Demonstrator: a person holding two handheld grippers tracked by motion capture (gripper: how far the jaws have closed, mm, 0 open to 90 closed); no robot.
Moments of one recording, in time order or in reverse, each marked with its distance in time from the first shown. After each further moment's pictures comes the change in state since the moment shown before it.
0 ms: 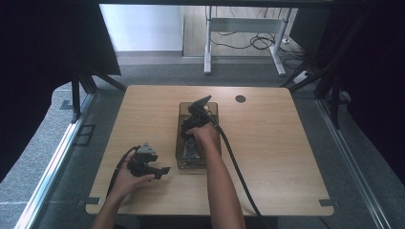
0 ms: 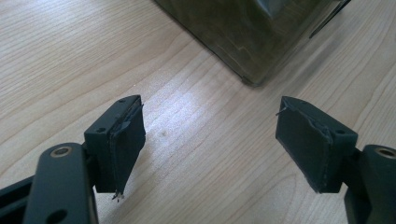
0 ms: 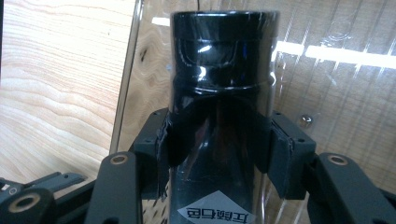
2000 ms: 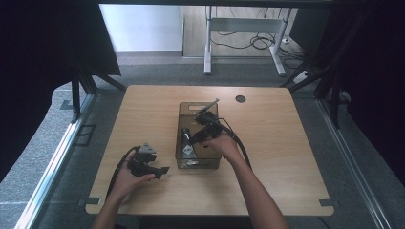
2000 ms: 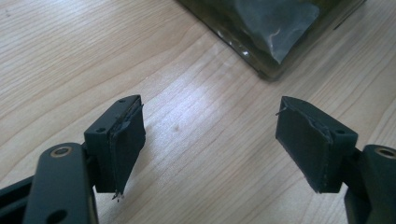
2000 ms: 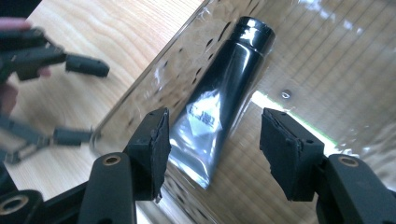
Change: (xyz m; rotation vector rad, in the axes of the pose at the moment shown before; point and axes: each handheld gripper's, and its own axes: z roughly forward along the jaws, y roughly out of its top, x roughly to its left) left arm 0.004 -0.003 0.004 0.027 0.041 0.000; right arm -0.006 -0.064 -0.062 -0.149 0.021 -0.488
